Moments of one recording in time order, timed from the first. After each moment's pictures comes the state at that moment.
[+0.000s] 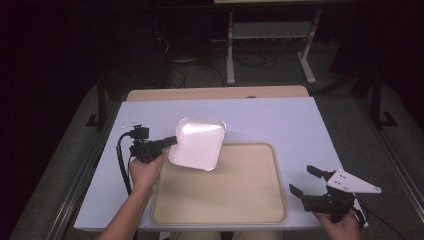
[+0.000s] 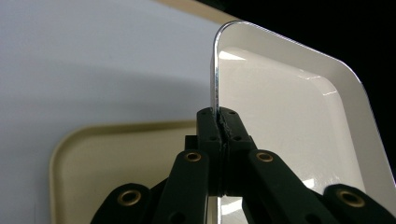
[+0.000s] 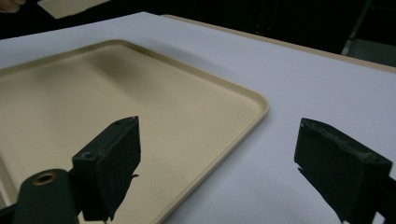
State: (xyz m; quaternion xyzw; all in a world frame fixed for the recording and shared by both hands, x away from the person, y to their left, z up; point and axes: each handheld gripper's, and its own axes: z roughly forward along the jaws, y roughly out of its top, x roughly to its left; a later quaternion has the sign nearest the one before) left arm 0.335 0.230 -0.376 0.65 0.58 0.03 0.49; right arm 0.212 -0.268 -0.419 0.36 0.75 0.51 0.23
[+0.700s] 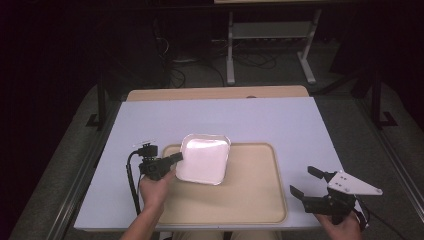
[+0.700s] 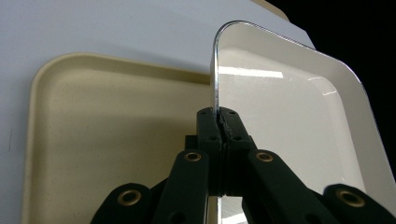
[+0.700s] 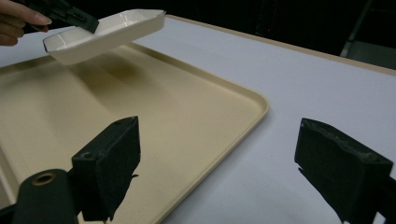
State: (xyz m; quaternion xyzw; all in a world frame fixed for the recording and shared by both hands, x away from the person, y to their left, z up) left arm 0.306 0.212 -0.414 0.63 0.61 0.04 0.47; right arm 0.208 -0.268 -0.417 0.36 0.75 0.51 0.23
